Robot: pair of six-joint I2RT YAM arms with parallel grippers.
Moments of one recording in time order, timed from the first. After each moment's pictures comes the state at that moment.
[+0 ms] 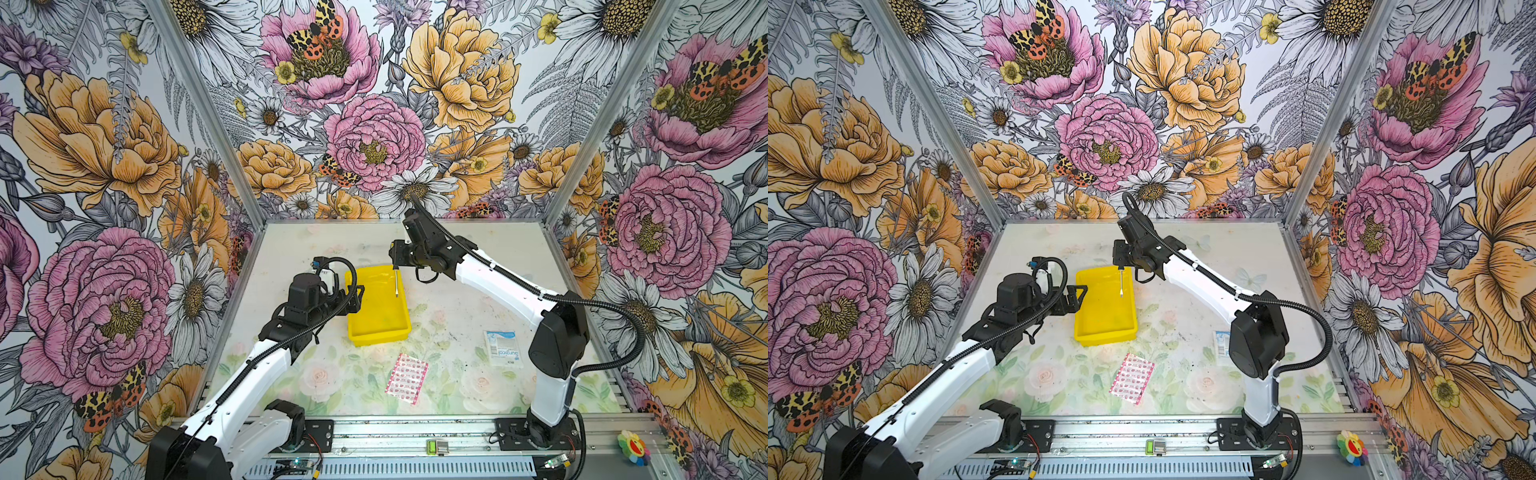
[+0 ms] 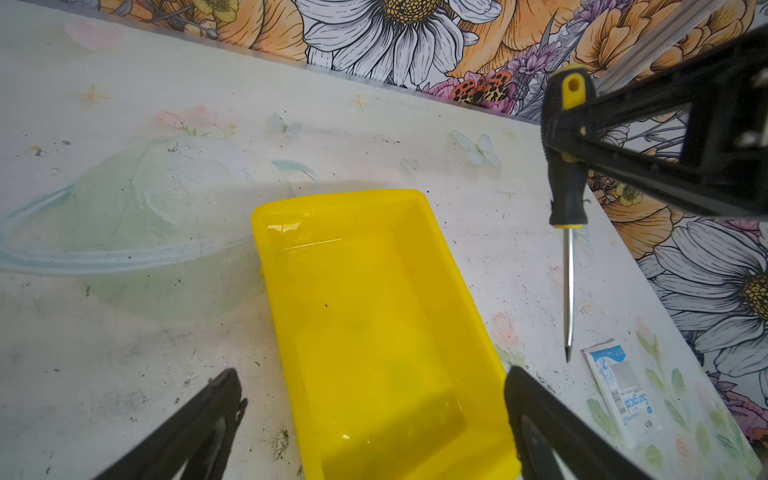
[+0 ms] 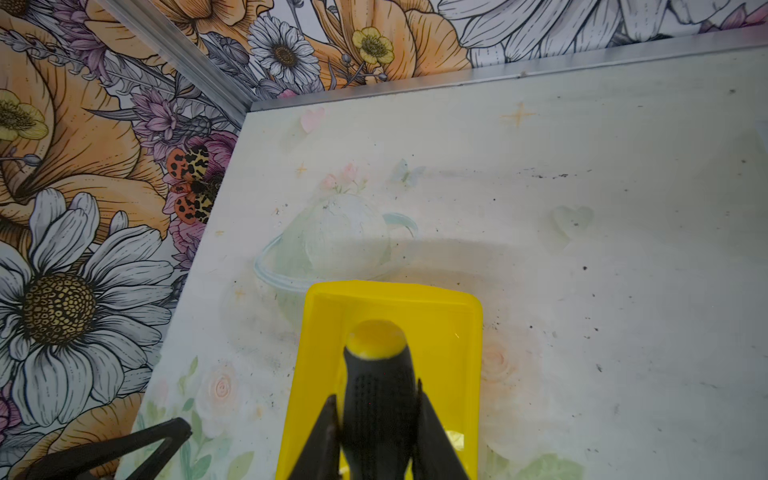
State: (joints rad) left arm -0.31 0.98 0.65 -0.19 0.14 -0.38; right arm 0.70 1.90 1.78 -0.59 -0.03 0.60
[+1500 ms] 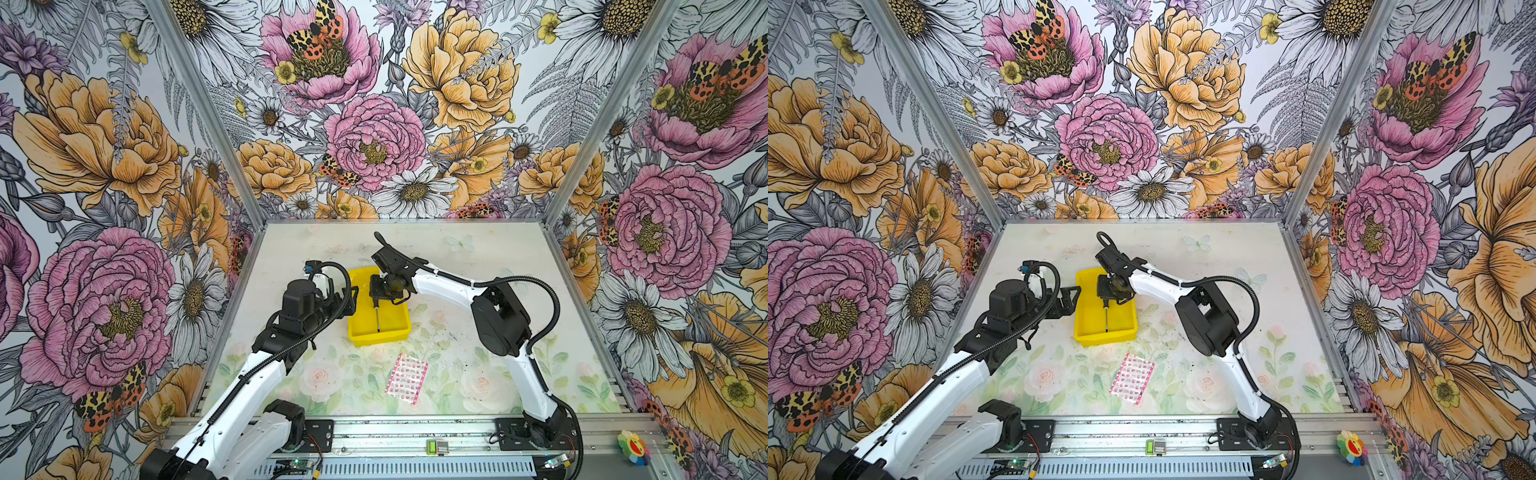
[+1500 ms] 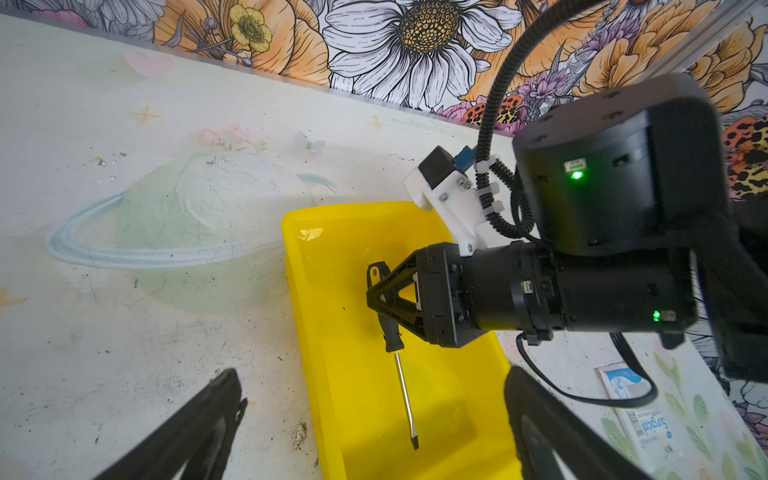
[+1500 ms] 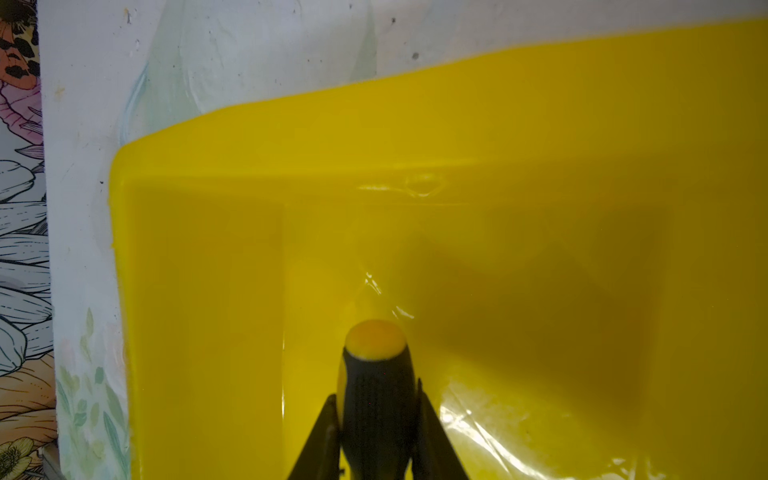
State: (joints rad) left arm -0.32 0.89 0.62 -0.21 0.07 -0.38; right arm 0.77 2.27 1.83 -0.59 -0.16 0.70
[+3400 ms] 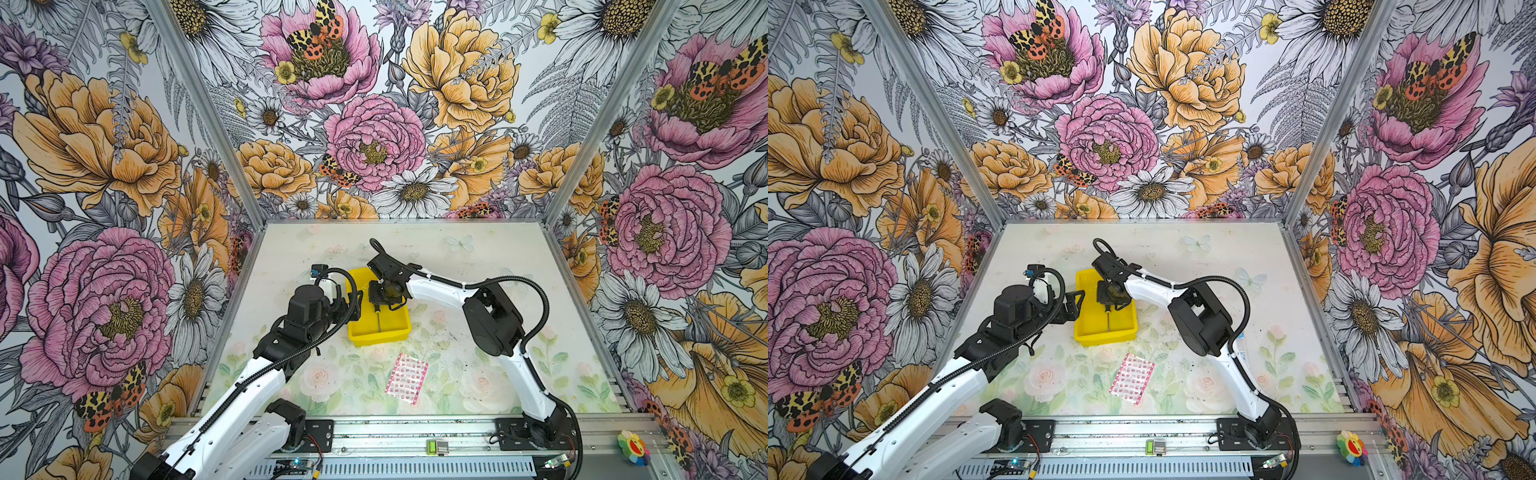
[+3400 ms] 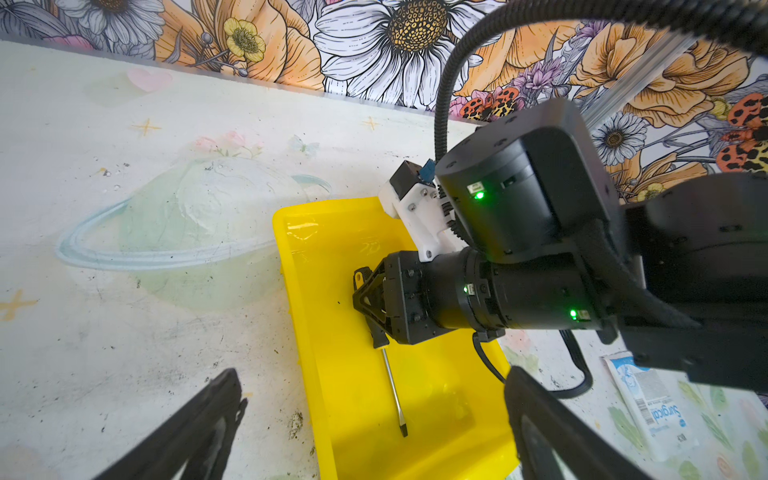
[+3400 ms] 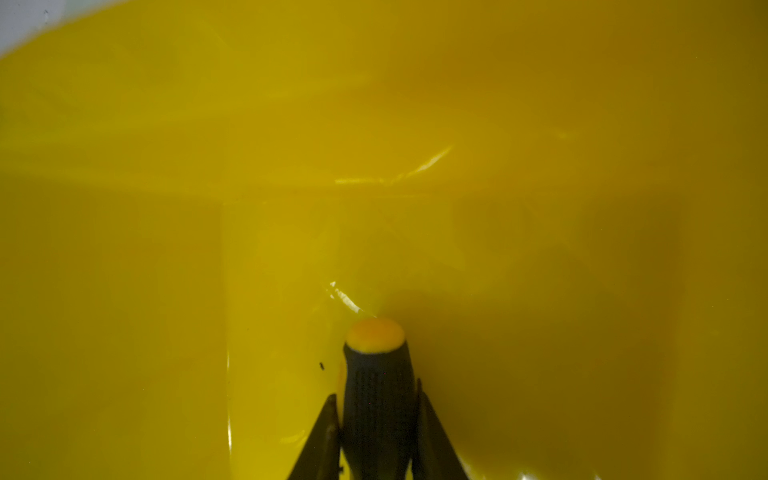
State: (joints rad) left arm -0.43 0.84 0.62 -0.24 -0.05 -0.38; right arm 0.80 2.32 1.83 -0.58 -0.07 0.72
